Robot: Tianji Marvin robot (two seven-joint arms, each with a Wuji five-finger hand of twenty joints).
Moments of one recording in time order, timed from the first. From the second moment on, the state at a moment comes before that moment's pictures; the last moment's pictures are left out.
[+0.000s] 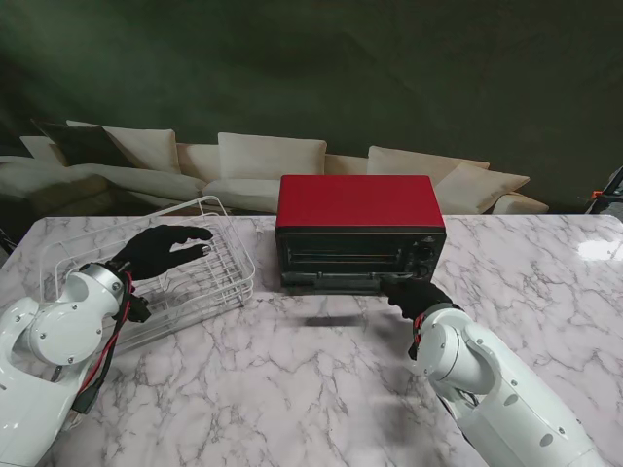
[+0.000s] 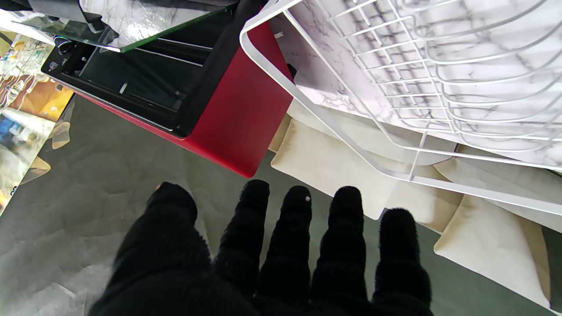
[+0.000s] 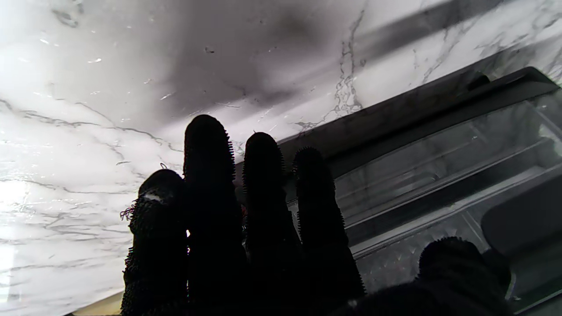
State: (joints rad) left arm 1.53 -1.05 -1.50 -1.70 0.58 -0.15 -0.28; right arm -1.44 -1.09 1.08 -1.61 -0.62 0.58 0.13; left_hand 0.89 -0.01 0.01 0.01 0.58 0.15 0.19 0.42 0.62 0.17 0.13 0.32 0.50 0.25 0.22 0.43 0.10 0.29 0.59 0.50; right_hand 0.37 0.18 0.05 -0.02 0.67 0.08 0.54 0.40 0.93 0.17 0.74 0.47 0.95 0.23 0.87 0.55 0.51 0.32 1.47 0.65
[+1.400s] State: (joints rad) left arm 1.53 -1.05 -1.51 -1.69 0.58 -0.16 -0.27; right arm -1.42 -1.12 1.12 -1.64 -0.58 0.67 0.09; left_hand 0.89 -0.01 0.01 0.01 0.58 0.15 0.19 0.43 0.62 0.17 0.13 0.32 0.50 0.25 0.22 0.43 0.10 0.29 0.59 0.50; right_hand 0.39 0.18 0.01 -0.03 0.73 0.08 0.54 0.40 0.98 0.18 0.74 0.47 0.99 0.24 0.89 0.55 0.54 0.35 1.50 0.65
